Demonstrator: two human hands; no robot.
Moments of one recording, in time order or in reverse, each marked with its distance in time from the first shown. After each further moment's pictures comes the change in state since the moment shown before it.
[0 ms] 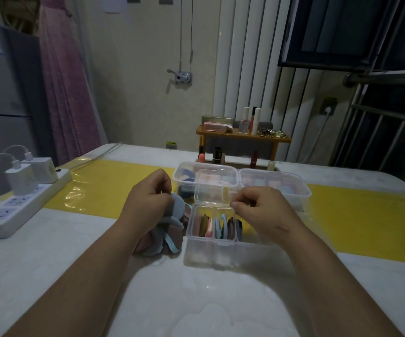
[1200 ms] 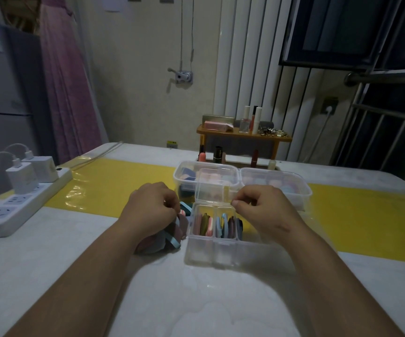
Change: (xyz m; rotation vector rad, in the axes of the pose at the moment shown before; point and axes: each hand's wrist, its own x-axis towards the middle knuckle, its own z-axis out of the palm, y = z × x) left_hand 0.004 -0.005 -0.004 0.661 -0.211 0.002; right_hand -0.001 -0.002 -0.001 -0.016 0.017 0.001
